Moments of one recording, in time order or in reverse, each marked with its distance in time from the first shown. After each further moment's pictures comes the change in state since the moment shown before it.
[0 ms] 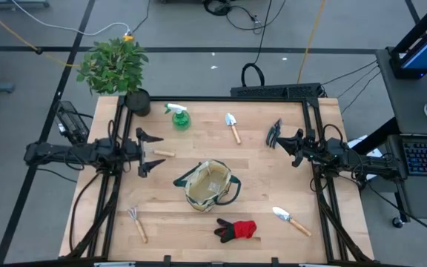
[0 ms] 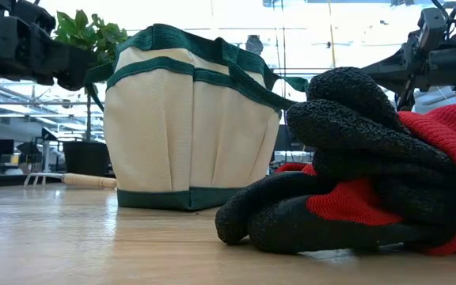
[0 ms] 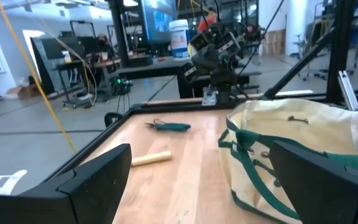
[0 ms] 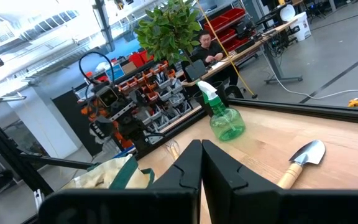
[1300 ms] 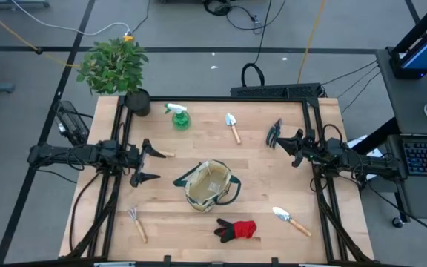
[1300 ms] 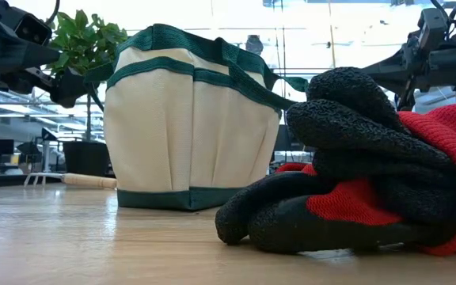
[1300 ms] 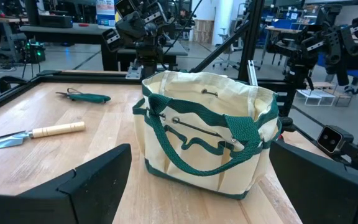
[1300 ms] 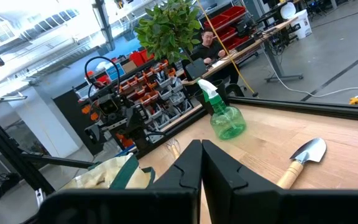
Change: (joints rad) left arm 0.000 -0.103 -0.046 -0.146 0.316 -0.180; right arm 0.000 0.000 0.000 -0.005 -0.004 0.008
